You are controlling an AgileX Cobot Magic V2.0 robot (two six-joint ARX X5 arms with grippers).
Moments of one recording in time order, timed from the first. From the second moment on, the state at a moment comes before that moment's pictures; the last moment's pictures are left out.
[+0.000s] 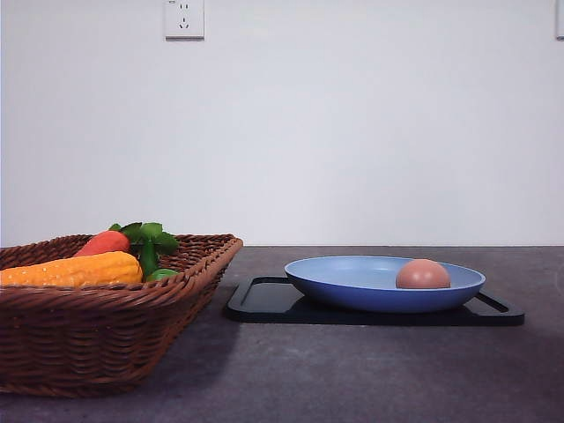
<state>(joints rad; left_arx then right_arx) -0.04 0.00 0.03 -0.12 -0.16 -0.12 0.04 0.01 0.02 -0.11 -0.08 0.08</state>
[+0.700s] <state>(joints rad) -0.04 0.00 0.03 -0.12 -0.16 -0.12 0.04 0.01 0.02 -0.11 -0.08 0.09</state>
